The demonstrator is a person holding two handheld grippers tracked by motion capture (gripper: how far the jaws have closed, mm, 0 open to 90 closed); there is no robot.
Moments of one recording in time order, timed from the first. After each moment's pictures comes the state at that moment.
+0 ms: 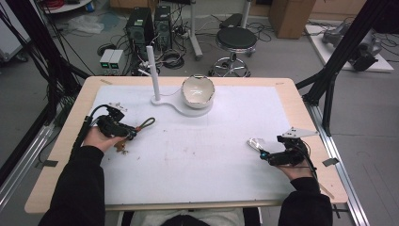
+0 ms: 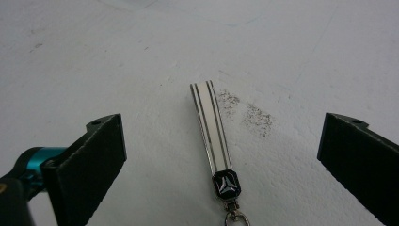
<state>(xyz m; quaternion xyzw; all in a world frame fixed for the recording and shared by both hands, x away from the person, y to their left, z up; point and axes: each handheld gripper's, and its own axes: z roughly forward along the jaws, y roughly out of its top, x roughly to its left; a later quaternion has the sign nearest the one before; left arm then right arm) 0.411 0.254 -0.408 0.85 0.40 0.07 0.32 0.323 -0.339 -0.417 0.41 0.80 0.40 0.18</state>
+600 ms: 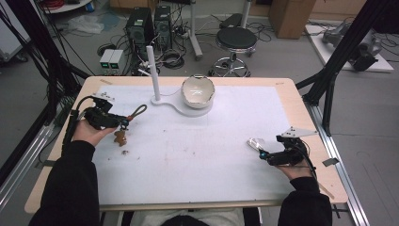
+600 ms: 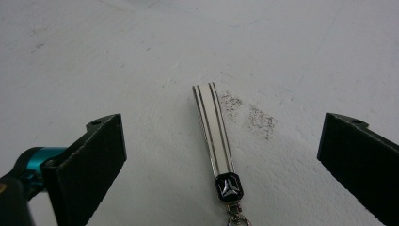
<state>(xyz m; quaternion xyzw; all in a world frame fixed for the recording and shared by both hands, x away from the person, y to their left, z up) 0.410 0.272 -0.367 0.82 0.42 0.10 0.36 0.324 -0.337 -0.416 0.41 0.80 0.40 0.17</state>
